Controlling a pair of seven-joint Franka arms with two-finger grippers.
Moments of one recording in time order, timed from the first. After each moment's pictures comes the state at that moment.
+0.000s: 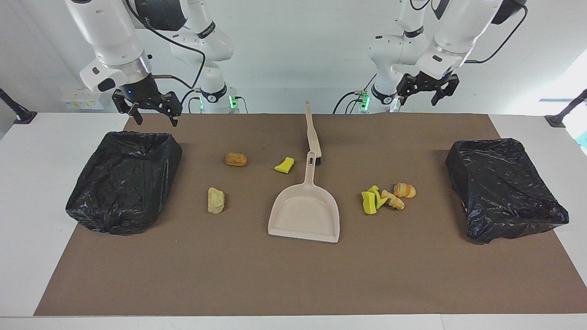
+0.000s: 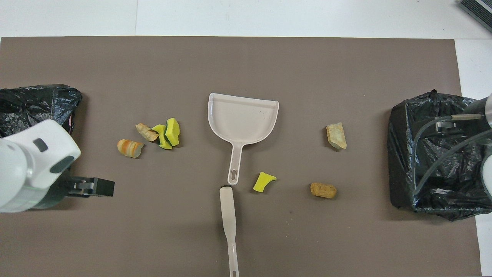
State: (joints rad) left arm -0.26 -0.30 -0.04 -1.95 -0.04 1.52 -0.19; right arm -0.02 -0.04 0.04 -1.66 -0.03 1.60 0.04
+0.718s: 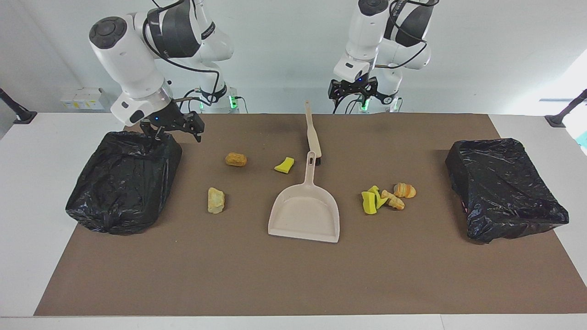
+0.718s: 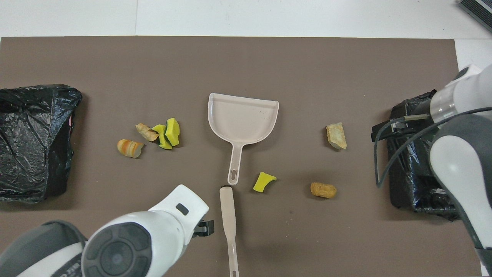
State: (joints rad) left arm -0.69 -0.34 -0.05 -2.22 -0.05 1.82 -0.73; right arm 0.03 0.06 0.04 -1.73 0.10 1.69 0.01
